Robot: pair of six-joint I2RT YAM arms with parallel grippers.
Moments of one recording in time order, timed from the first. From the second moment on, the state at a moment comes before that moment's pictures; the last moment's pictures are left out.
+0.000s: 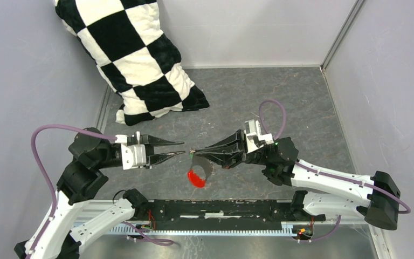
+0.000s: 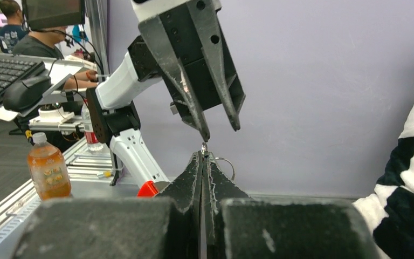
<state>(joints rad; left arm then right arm) -0.68 0.62 1.15 -0.48 0.76 0.41 1.11 1.07 0.72 0.92 -0.44 0.24</state>
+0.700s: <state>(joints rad) -0.68 0.64 1.14 -0.57 0.84 0.42 1.15 1.07 0.77 0.77 -0.41 0.09</state>
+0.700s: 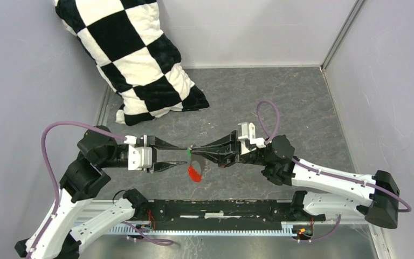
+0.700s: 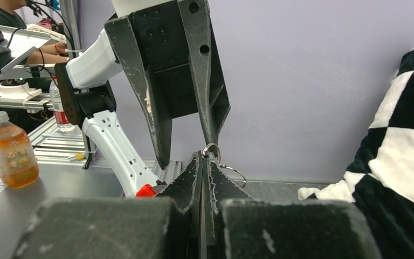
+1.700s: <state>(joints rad) -0.68 0.62 1.11 -0.55 0.79 0.42 1.16 1.08 0.80 0.71 -0.43 0.06</state>
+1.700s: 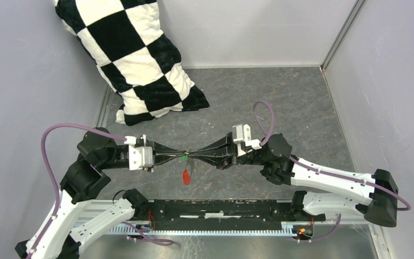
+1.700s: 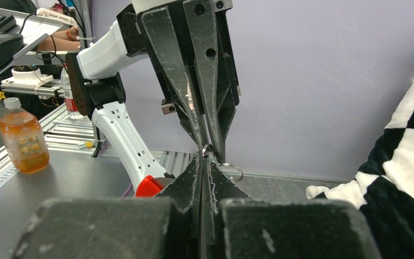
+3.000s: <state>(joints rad) -0.68 0.71 1.16 -0.73 0.69 0.70 1.16 1.27 1.45 -0.44 -0.36 -0.28</state>
